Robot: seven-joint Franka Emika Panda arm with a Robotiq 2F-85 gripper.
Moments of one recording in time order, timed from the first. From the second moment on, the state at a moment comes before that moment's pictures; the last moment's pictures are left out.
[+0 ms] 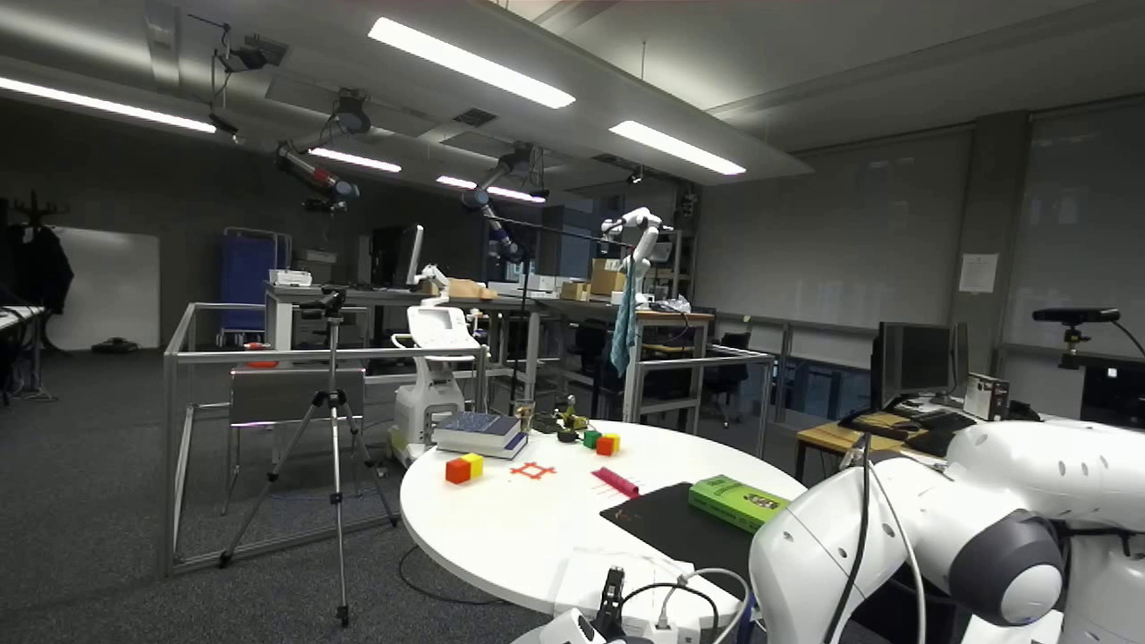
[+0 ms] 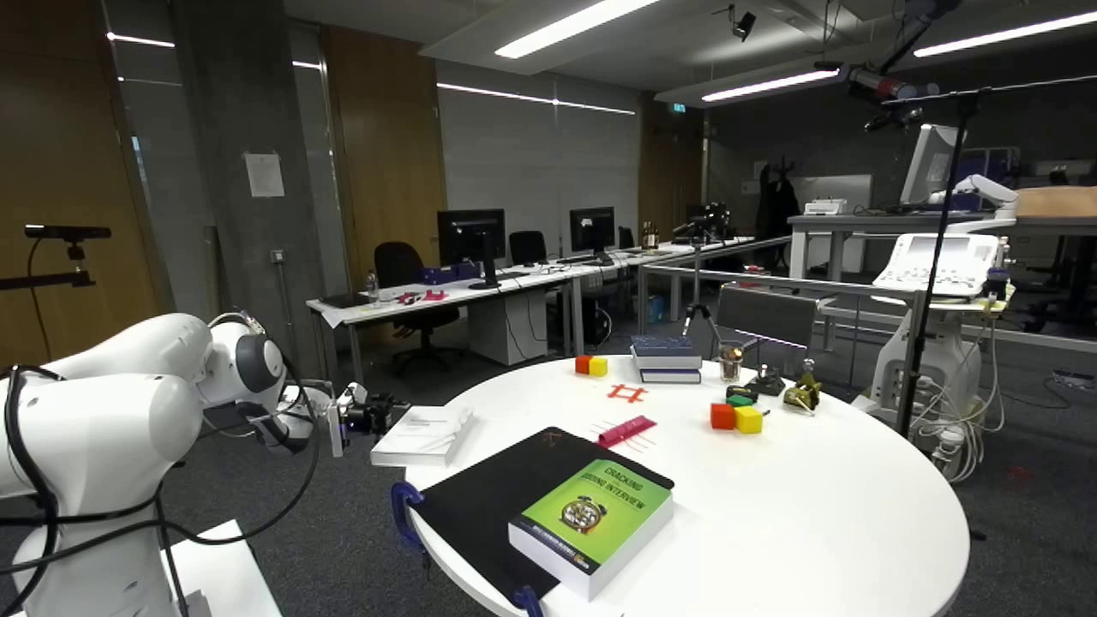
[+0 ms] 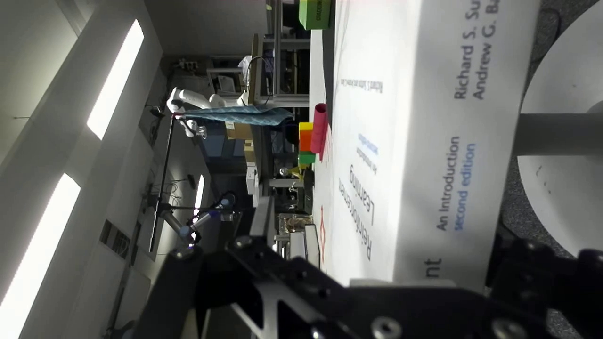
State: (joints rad) arm 1.06 1.47 -0.17 -0.85 -1.13 1.39 0.79
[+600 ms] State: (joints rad) arm 1.06 1.48 -0.13 -0.85 -1.13 1.39 0.79
